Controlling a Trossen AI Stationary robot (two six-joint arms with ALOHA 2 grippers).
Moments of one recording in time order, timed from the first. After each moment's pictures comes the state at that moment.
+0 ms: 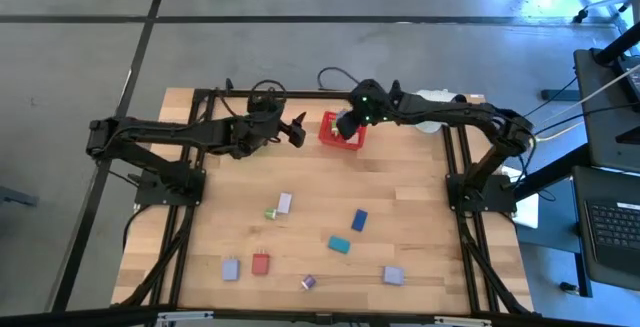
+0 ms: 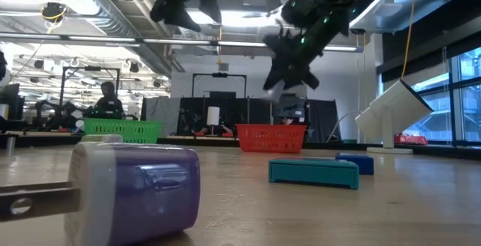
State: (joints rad) left arm 0.10 1.28 1.02 -0.17 -0.80 -0.39; right arm -0.44 1.67 1.14 -0.27 -0.03 0.35
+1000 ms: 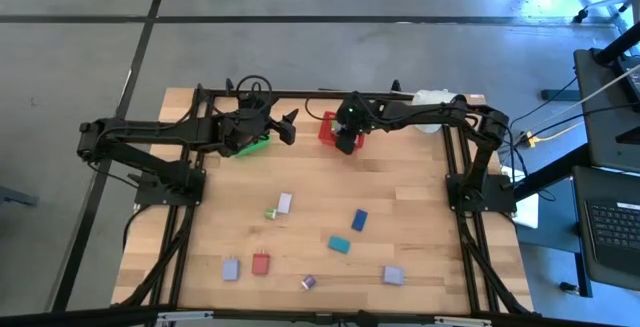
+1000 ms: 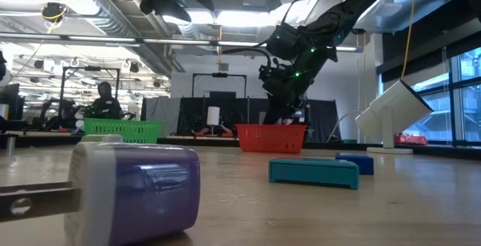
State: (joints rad) left arm 0.10 1.19 1.02 -0.24 -0.78 -0.45; right arm -0.42 1.85 1.14 -0.24 -0.01 -0.04
